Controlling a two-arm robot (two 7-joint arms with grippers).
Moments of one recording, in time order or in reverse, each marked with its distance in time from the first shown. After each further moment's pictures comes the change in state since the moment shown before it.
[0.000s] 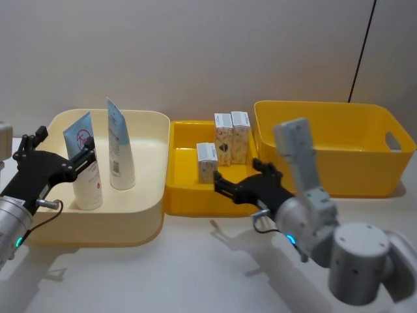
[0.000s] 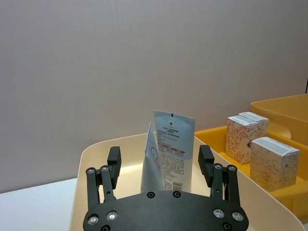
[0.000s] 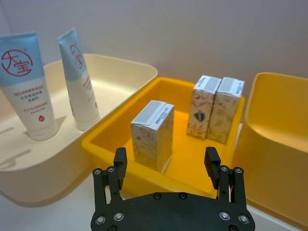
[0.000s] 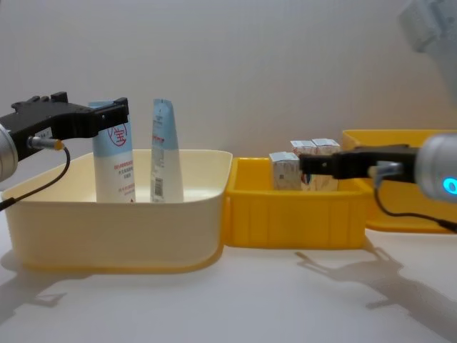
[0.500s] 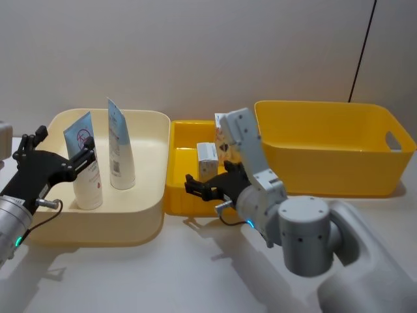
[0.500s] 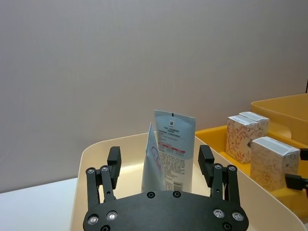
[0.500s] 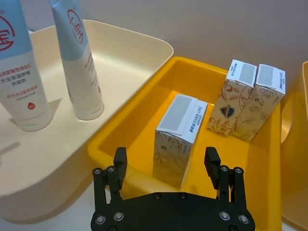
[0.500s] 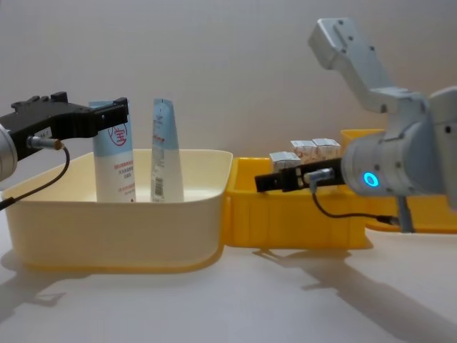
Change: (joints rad) left arm -0.002 0.001 -0.001 0.001 0.000 0.002 -0.003; right arm 0.154 -0.102 -0.091 0.175 -0.076 0.137 -0.058
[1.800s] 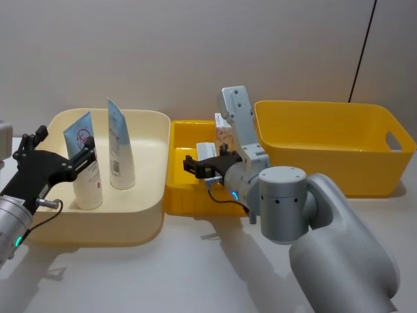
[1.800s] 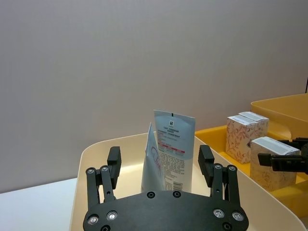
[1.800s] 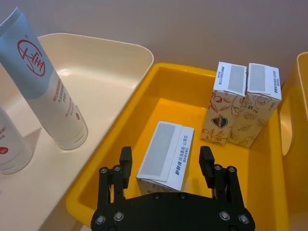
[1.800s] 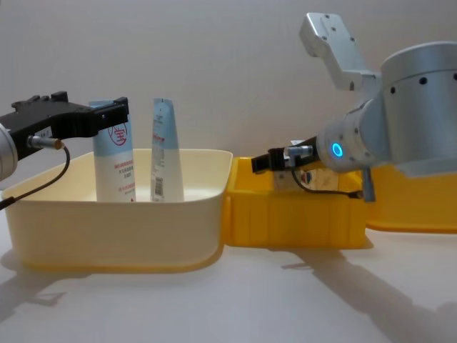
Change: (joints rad) left arm -0.001 0.000 0.000 0.000 0.000 0.000 -0.001; right arm 0.134 -0.139 0.084 0.195 0.009 0.056 -0.080
